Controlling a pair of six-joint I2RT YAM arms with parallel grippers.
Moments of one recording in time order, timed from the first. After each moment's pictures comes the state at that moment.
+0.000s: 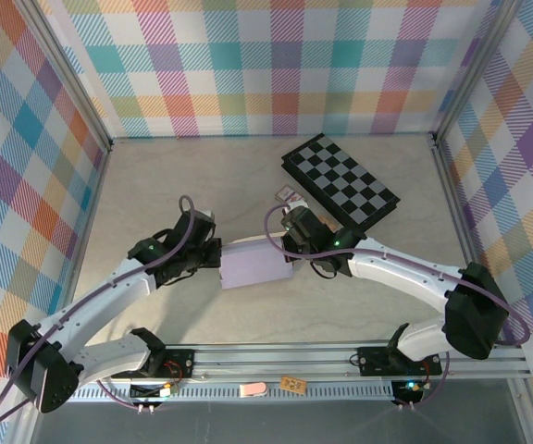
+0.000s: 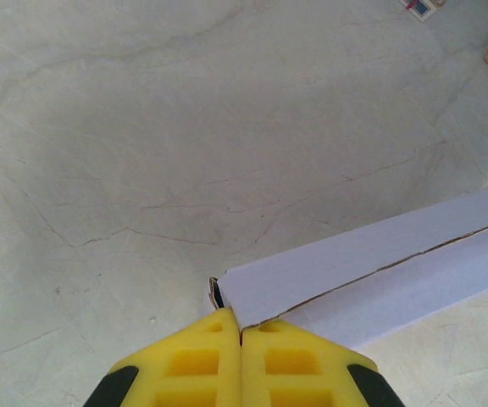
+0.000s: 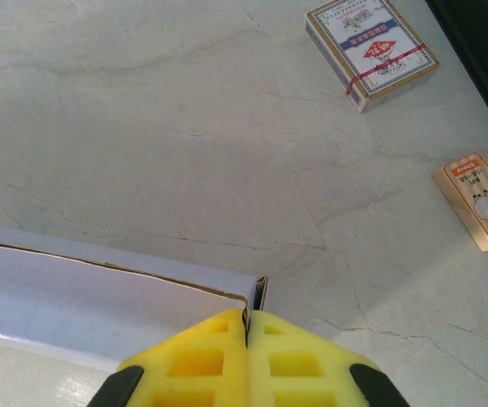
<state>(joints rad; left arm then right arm) -0.64 1.08 0.84 -0.71 -0.13 -0.56 0.90 1.40 1.00 -0.47 0.27 0.44</state>
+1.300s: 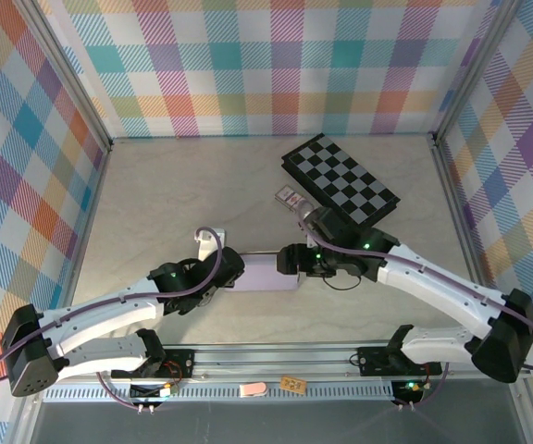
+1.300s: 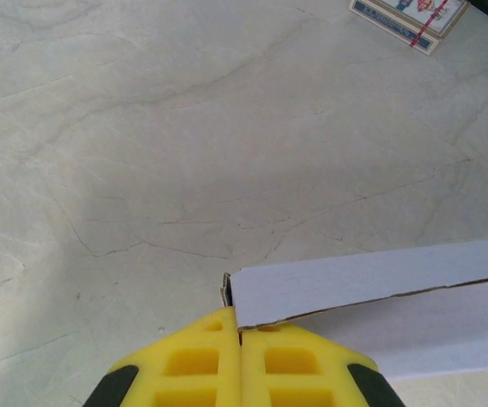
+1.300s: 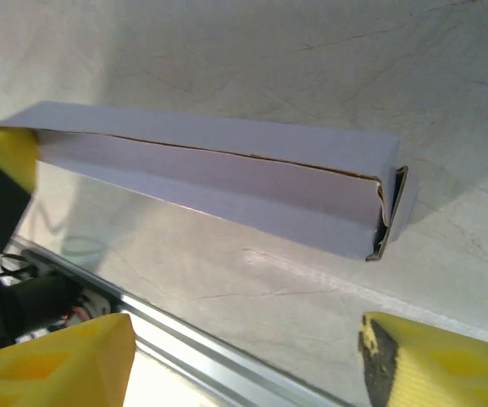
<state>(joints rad) -1.02 1.07 0.76 -0.68 -0.60 -0.78 0.87 1.19 1.04 -0.77 -0.16 0.84</state>
